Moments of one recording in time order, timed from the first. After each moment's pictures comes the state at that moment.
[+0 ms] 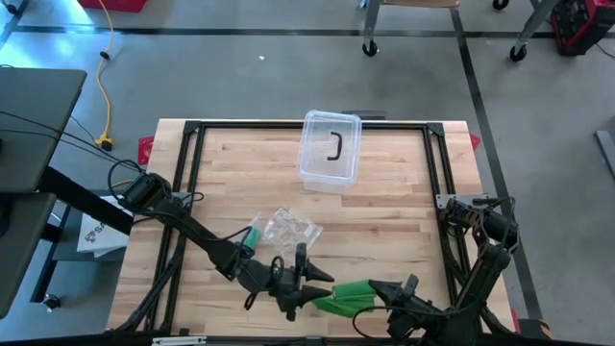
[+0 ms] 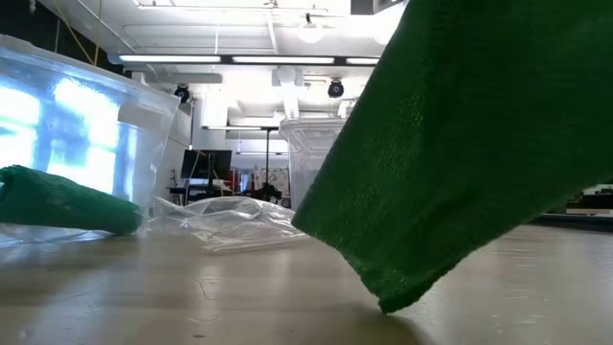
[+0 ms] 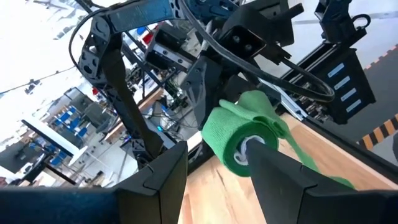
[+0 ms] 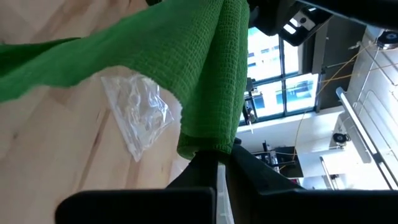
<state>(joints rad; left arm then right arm) -0.60 1.81 1.21 0.52 -0.50 0.65 1.08 2.01 1.62 -1.46 1.35 0.60</state>
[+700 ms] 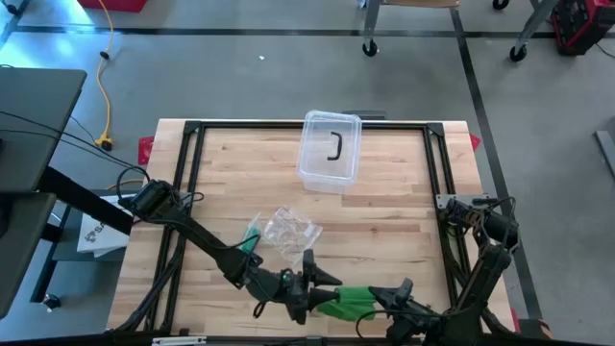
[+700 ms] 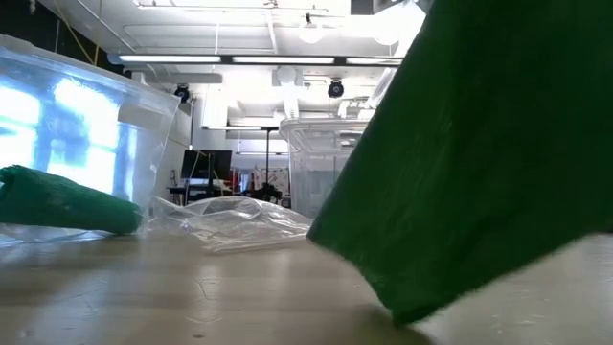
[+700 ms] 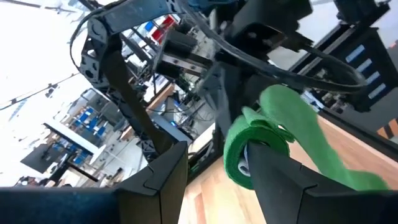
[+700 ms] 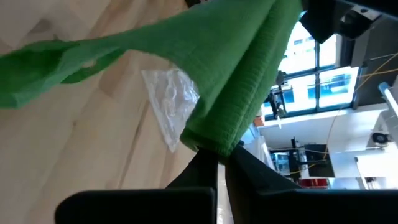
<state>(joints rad) -0.60 1.91 1.31 0.52 -0.57 0.73 1.08 2.01 1.62 -1.31 1.22 0.47</state>
